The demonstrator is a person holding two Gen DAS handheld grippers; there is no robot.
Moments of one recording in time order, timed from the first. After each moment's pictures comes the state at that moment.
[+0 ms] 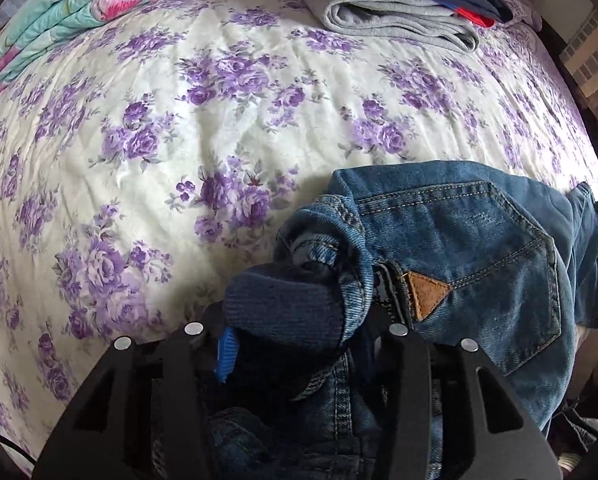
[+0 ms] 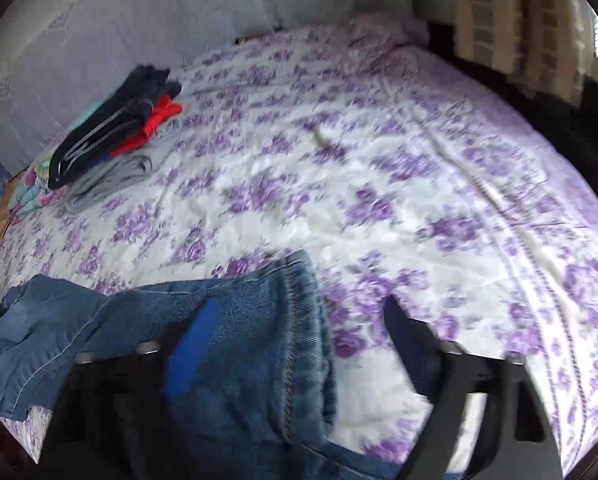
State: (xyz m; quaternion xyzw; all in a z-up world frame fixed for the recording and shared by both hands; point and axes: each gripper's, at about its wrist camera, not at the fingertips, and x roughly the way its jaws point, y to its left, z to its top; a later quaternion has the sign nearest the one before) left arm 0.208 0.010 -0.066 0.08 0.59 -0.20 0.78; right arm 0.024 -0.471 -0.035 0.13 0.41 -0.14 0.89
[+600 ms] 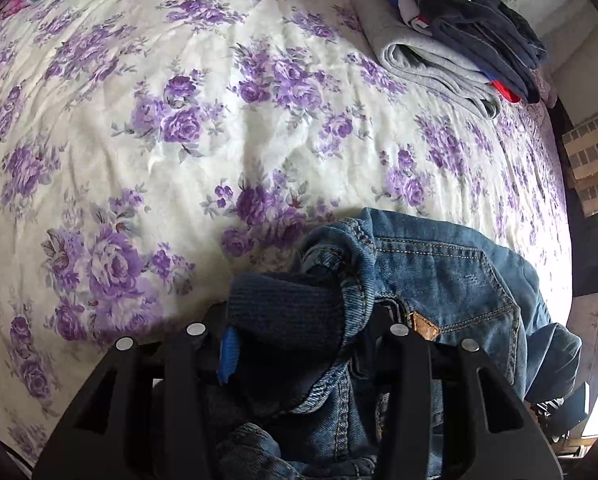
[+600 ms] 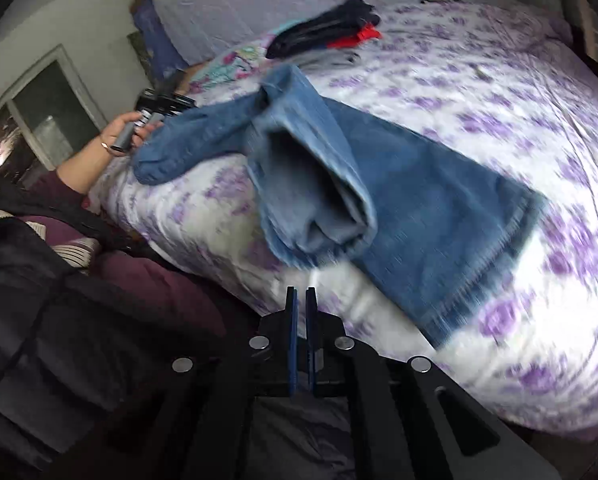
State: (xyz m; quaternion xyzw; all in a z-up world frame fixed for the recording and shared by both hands) left arm 0.235 0.044 -0.068 -0.05 0.62 -0.19 0.76; right arm -0.190 -0.420 -0.039 0.08 0.45 0.14 0.88
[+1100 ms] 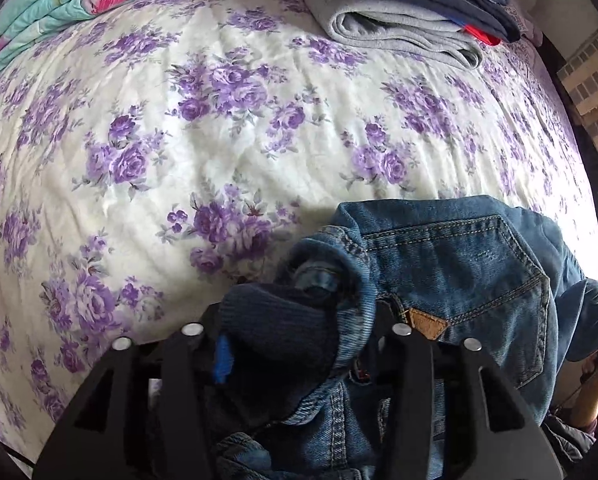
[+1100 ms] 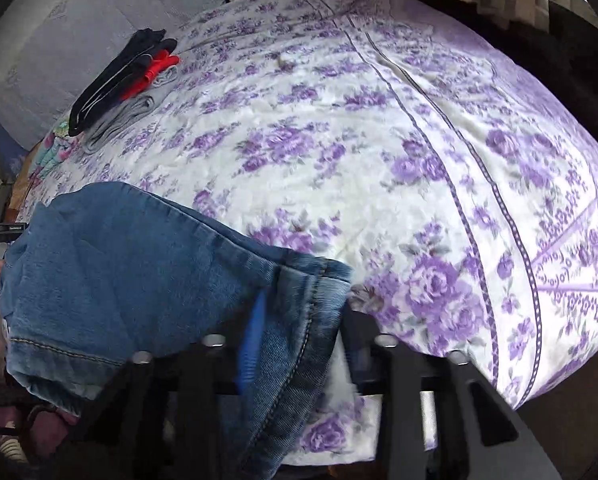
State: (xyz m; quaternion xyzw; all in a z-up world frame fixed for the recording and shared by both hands) left arm 0.228 0.001 -0.064 0.06 0.60 -0.22 0.77; right arm -0.108 -0.493 -0.039 0.16 0.45 -0.11 0.87
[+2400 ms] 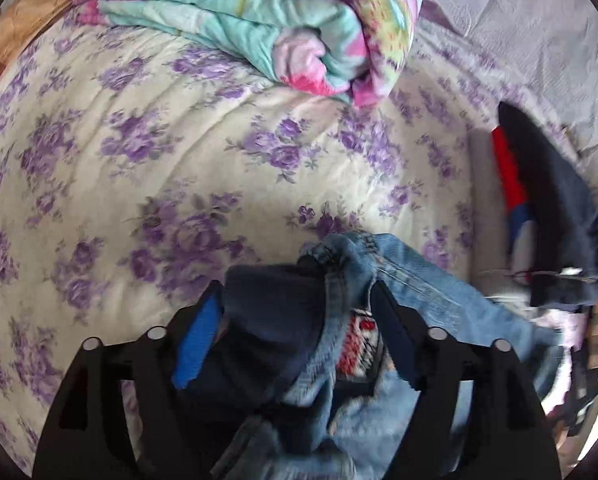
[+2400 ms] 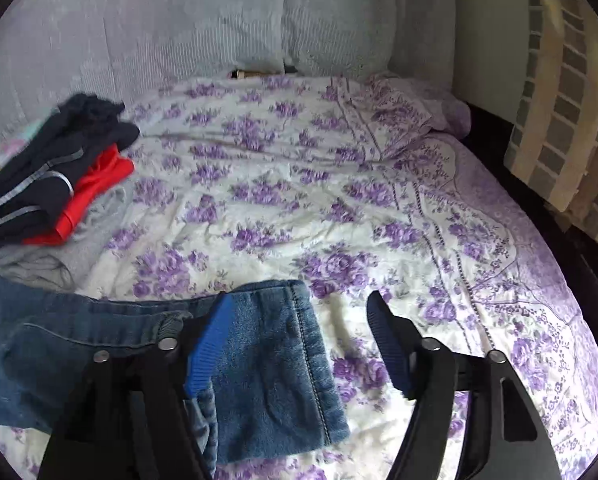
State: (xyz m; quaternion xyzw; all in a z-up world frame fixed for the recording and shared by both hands) left arm 0.377 0.110 -0.016 -0.16 0.57 -0.05 0.80; right arm 0.191 -0.501 0.009 0.01 0.32 -0.20 0.93
